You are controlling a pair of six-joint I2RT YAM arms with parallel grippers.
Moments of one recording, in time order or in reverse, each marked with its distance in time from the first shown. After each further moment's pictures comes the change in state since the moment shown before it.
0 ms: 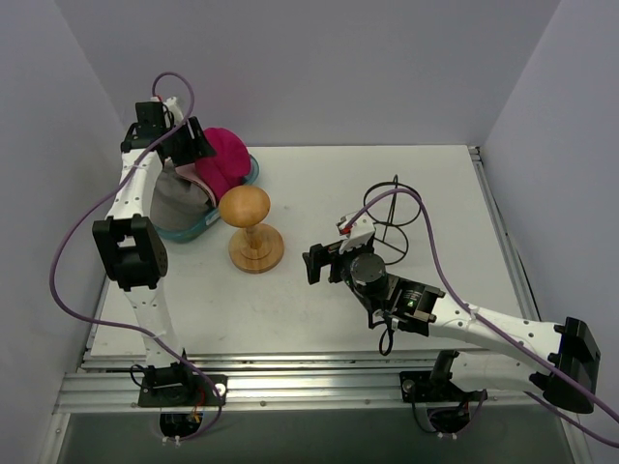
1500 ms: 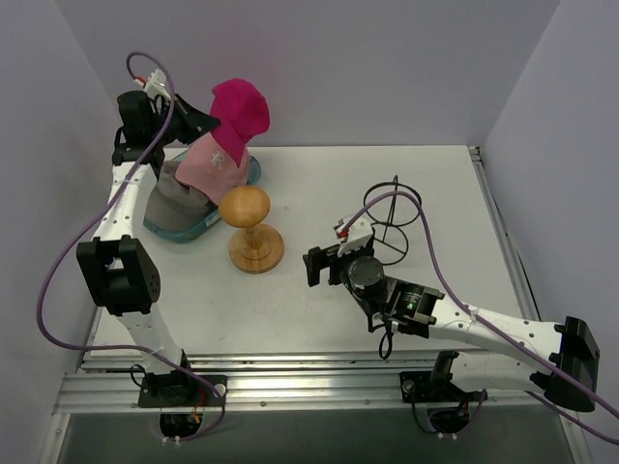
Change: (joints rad) left arm -0.013 -0.250 -0.253 0.475 0.253 -0.436; right arm 0.031 0.002 0.008 -0.014 0.044 -0.029
